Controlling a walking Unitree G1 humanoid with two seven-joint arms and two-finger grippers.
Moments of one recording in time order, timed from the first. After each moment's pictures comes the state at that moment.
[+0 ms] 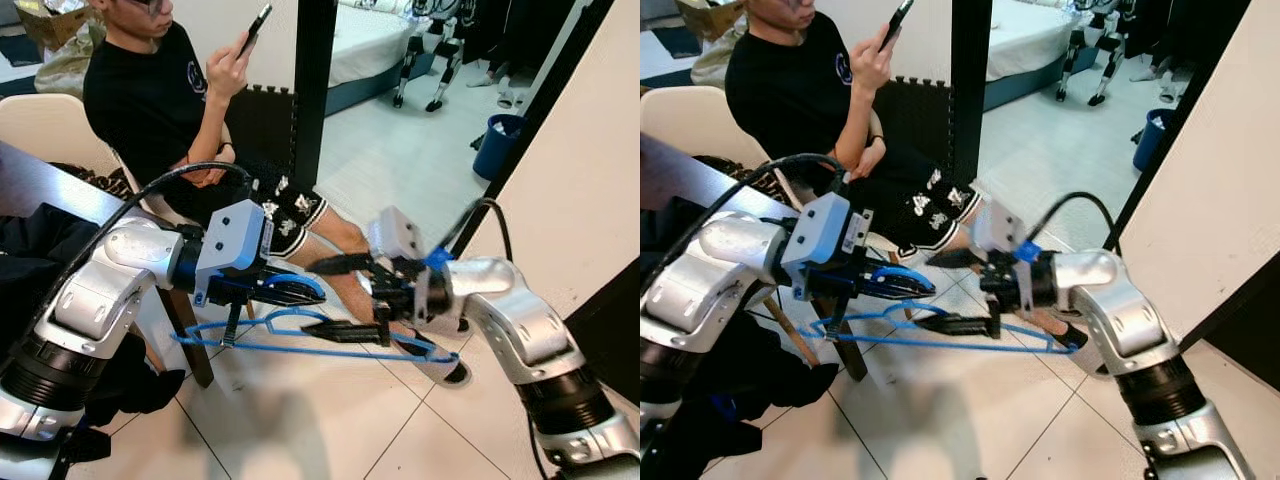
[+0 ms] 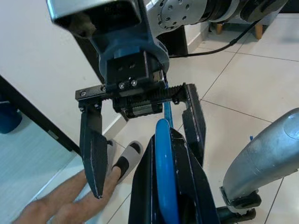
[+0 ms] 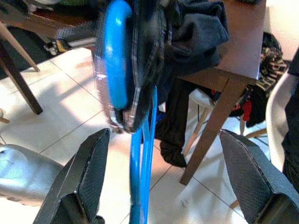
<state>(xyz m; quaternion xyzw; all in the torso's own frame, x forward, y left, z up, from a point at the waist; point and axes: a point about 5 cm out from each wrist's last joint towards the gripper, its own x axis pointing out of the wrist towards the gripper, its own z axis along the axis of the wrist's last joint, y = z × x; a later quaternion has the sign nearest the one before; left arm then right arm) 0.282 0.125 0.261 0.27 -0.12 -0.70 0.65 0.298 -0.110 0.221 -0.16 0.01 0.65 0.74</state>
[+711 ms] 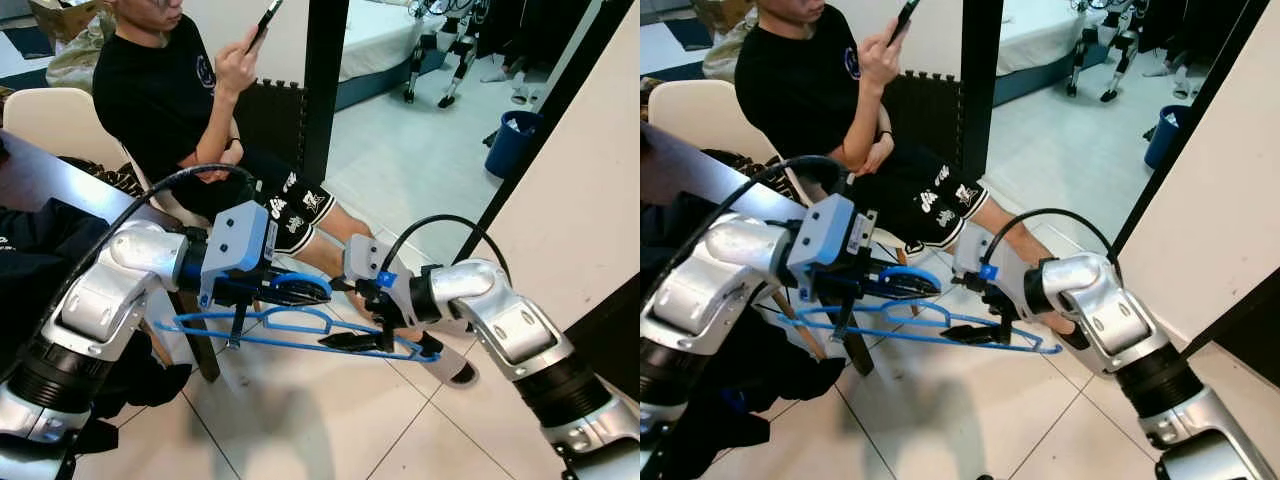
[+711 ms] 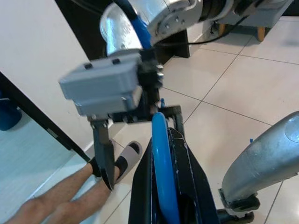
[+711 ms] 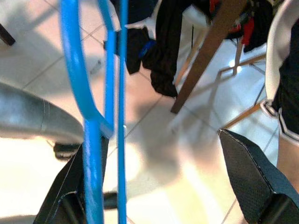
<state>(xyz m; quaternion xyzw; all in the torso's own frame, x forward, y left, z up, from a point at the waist) 0.281 0.121 0.254 0.26 -0.12 -0.70 0.66 0.311 -0.123 0.198 -0.28 0.14 0.59 0.75</state>
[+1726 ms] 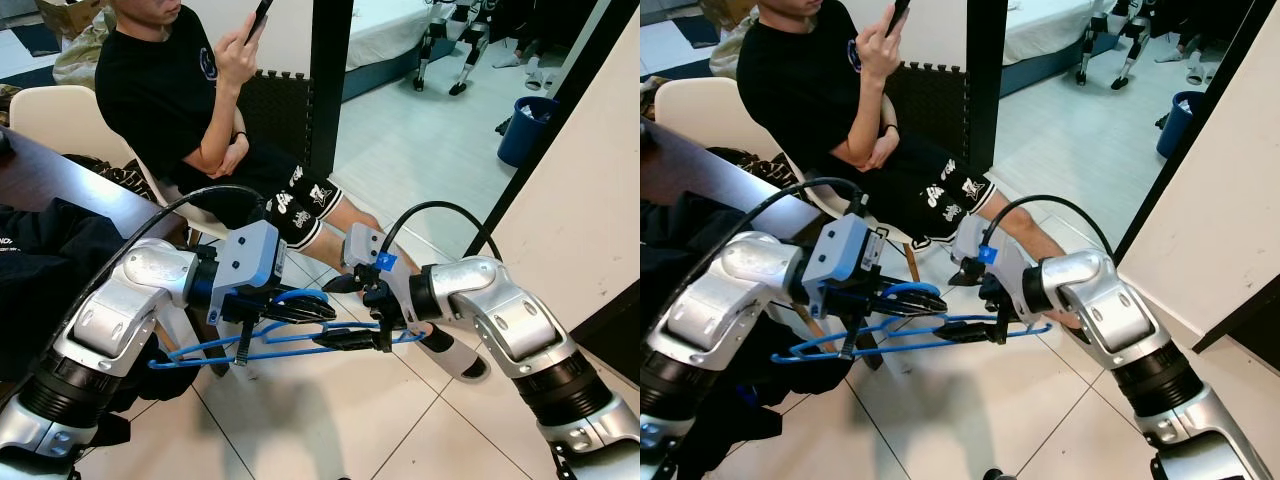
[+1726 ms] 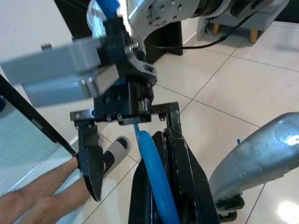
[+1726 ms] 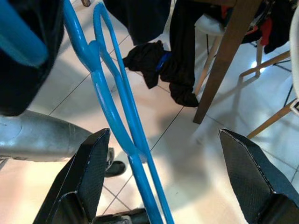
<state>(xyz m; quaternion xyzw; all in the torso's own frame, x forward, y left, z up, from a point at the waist) 0.278 0.112 0.240 0.24 -0.11 -0.71 0.66 0.303 -0.113 0.200 -0.21 0.17 0.60 0.75</state>
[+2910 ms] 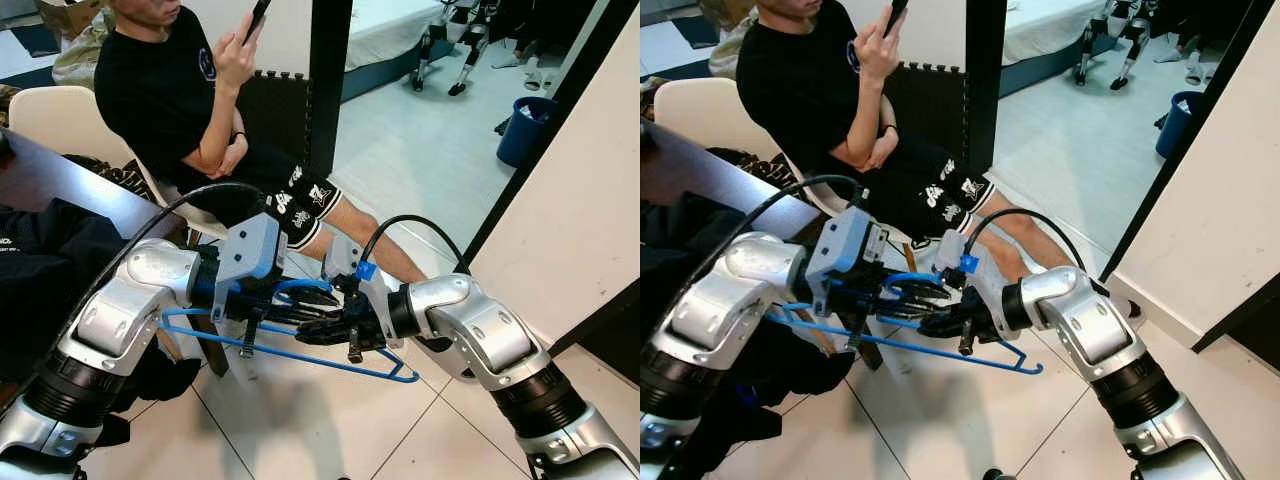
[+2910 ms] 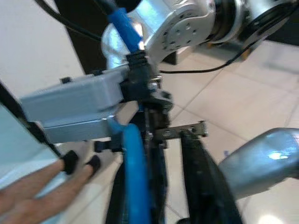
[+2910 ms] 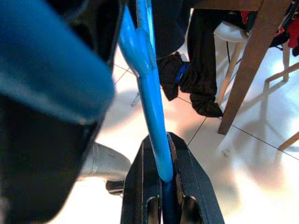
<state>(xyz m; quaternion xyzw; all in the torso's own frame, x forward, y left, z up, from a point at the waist) 0.279 0.113 0.238 0.19 -0.08 -0.72 0.66 0.297 -0.094 0.184 -0.16 0.18 0.62 0.75</state>
